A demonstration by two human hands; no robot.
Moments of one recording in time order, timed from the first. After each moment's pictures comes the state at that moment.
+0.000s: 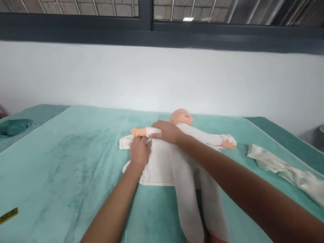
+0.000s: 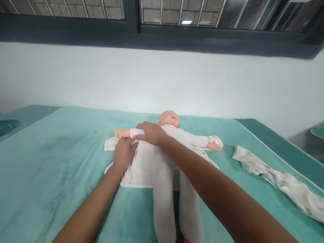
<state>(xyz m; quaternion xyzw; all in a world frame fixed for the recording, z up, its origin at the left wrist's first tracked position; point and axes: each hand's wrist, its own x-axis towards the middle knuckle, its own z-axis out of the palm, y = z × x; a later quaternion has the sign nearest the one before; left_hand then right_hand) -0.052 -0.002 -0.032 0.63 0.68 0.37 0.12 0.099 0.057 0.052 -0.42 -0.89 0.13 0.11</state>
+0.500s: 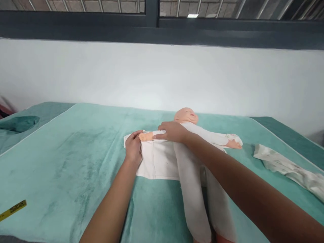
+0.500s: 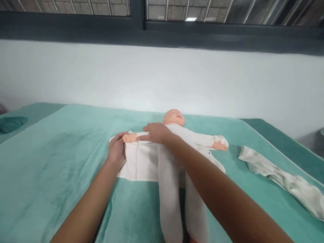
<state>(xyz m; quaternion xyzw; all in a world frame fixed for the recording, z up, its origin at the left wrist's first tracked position) -0.071 0.002 -0.024 0.22 0.46 0.71 0.49 0.101 0.059 0.056 -0.44 -0.88 0.14 0.04</state>
